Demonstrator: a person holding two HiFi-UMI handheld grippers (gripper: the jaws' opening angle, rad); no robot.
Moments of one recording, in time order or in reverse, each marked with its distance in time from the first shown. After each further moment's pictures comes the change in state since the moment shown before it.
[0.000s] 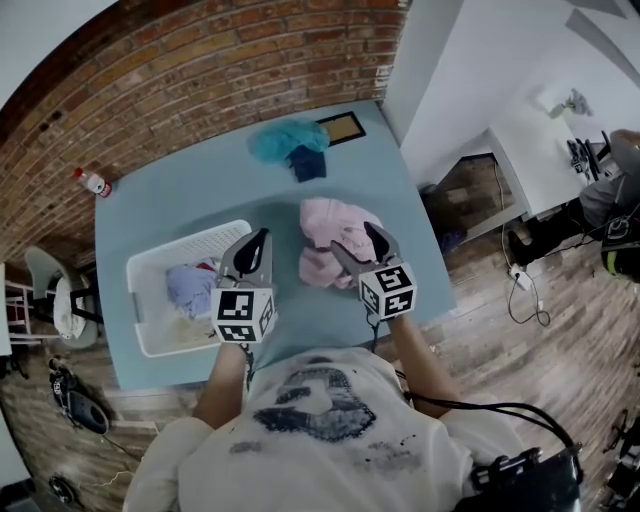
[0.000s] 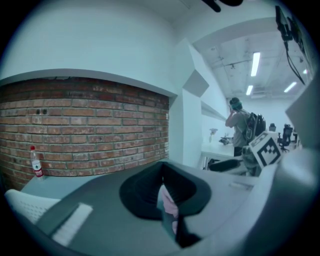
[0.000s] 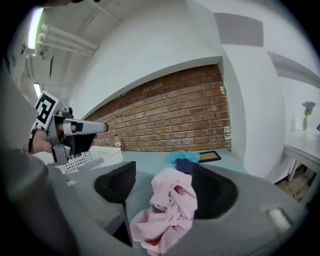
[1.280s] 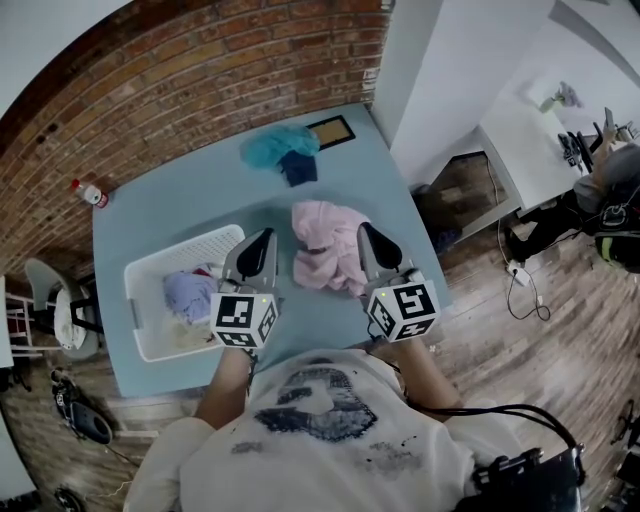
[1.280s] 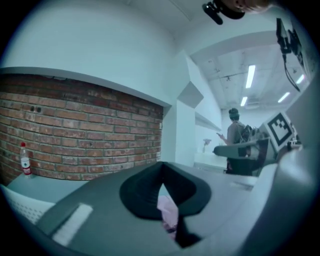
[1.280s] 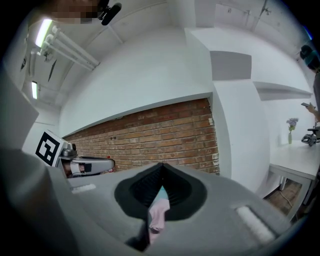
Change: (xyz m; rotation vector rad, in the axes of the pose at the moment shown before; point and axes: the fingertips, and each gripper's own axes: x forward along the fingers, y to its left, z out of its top) left arm -0.002 -0.030 0.032 -0.038 -0.114 -0.070; right arm -0.077 0.005 0.103 -0.004 -0.236 -0.127
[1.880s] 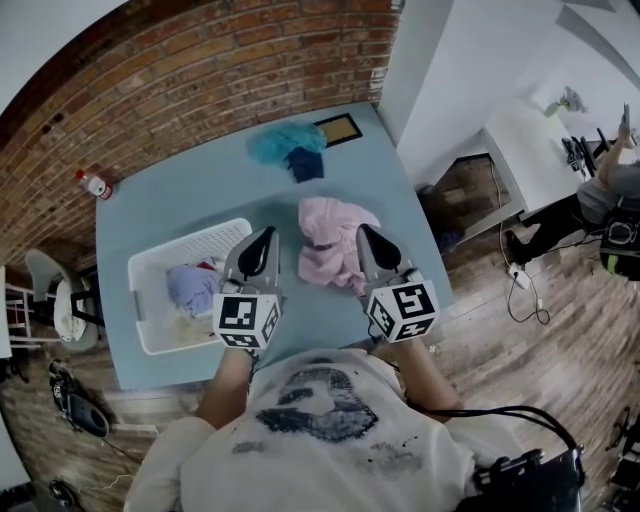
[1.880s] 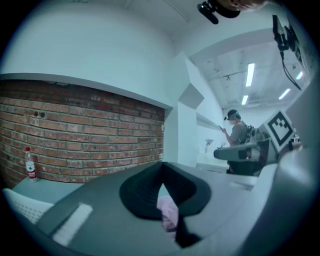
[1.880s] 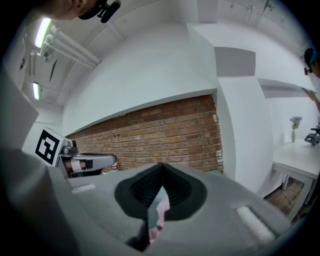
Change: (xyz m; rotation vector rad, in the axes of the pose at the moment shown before) left arm -0.014 0.005 0.005 0.026 -0.009 0.027; right arm 0.002 0.019 -0.005 -0.004 0.040 0.032
